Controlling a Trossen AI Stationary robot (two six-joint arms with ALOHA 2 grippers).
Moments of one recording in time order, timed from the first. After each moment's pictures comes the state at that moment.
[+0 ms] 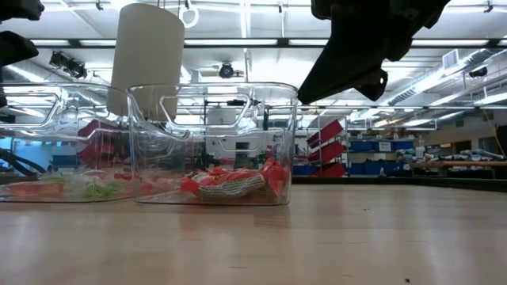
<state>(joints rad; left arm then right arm) -0.96 1.09 0.78 -1.22 -0.49 -1.18 0.45 1.68 1.02 -0.14 0.37 0.71</state>
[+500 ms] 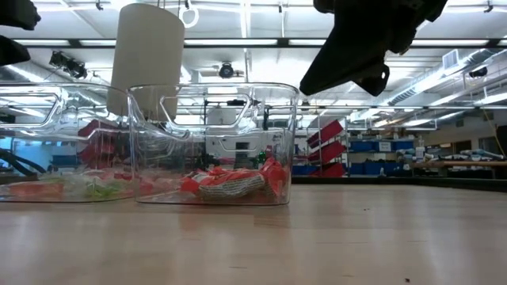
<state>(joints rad) -0.96 1.09 0.78 -1.27 -0.39 -1.22 0.46 1.67 1.02 -0.14 0.35 0.71</state>
